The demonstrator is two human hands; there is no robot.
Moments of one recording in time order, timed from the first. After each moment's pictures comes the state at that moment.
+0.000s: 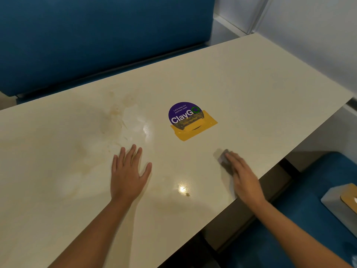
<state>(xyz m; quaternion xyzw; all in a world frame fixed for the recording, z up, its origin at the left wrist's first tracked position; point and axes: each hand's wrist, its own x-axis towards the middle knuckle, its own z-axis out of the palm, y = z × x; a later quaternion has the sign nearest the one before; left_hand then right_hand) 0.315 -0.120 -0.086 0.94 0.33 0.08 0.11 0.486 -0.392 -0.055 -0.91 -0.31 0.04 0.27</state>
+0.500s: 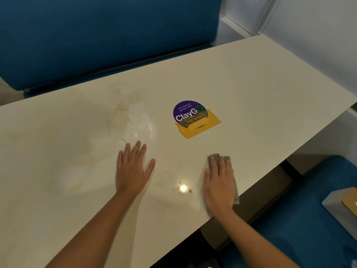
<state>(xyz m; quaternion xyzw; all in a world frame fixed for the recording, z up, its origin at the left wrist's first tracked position) 0.314 -0.121 -0.080 0.94 0.32 0.05 0.11 0.420 -0.329 -0.075 -0.97 -0.21 -0.01 0.12</state>
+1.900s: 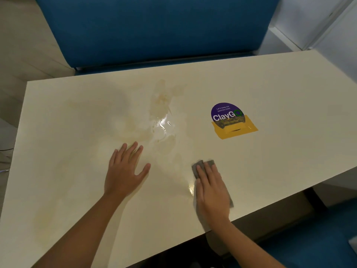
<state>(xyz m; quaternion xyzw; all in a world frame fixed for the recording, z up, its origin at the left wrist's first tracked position) 0.205 -0.087 -0.083 0.92 0.37 0.07 0.09 0.354 -0.292 -0.074 -0.88 -0.42 0.06 0.20</state>
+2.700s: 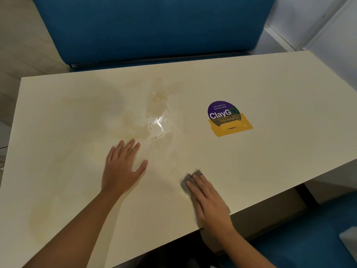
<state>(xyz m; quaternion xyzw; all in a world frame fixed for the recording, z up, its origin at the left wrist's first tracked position) 0.204 -0.088 -0.086 0.92 0.38 0.08 0.09 0.345 -0.324 -0.070 -0.80 -0.57 0.03 0.17</state>
